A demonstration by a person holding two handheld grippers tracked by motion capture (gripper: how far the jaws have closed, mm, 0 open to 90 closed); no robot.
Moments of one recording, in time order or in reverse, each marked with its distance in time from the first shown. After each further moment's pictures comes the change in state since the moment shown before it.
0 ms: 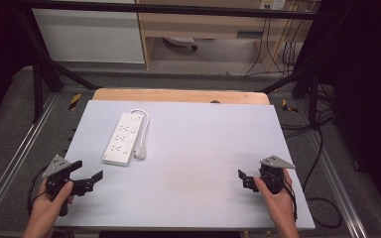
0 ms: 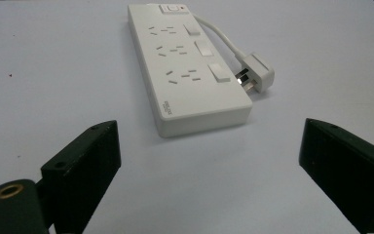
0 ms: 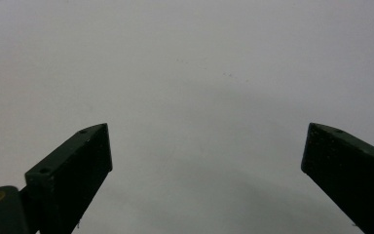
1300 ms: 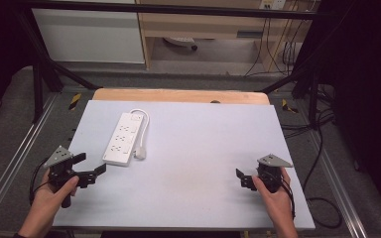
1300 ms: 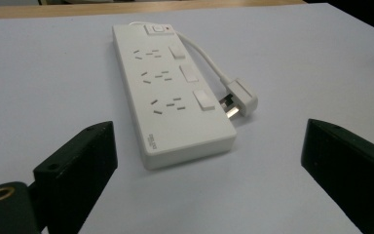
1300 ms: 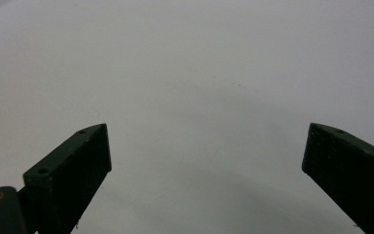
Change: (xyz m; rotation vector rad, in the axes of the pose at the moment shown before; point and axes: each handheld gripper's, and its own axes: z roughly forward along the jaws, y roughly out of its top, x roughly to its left) left arm -0.002 0.027 0.007 -0.018 -0.058 -0.004; right arm 0.004 0.003 0.003 -0.015 0.006 -0.029
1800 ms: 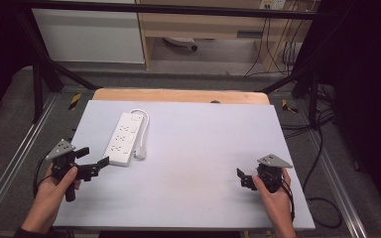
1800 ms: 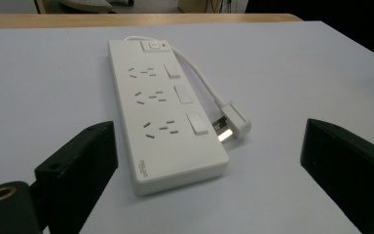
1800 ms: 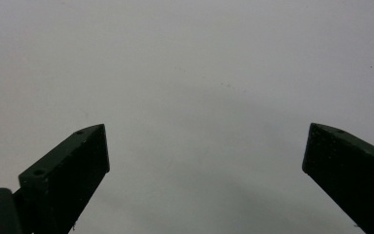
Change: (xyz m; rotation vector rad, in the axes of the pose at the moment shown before) left arm -0.002 0.015 0.007 -0.015 -0.012 -0.029; right arm 0.000 0.000 -0.001 -0.003 -0.040 -0.006
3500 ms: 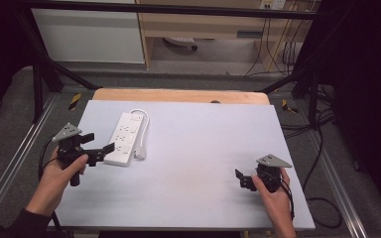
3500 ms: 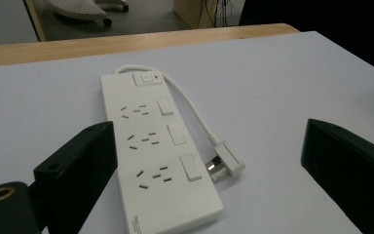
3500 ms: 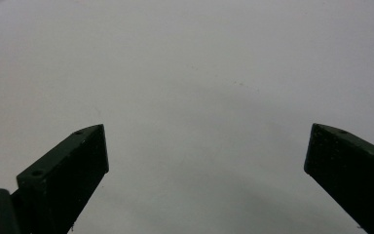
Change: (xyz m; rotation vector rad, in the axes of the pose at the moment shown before) left arm -0.003 0.043 0.016 0.004 -0.011 0.021; right arm 0.001 -0.001 0.002 0.009 0.041 -0.004
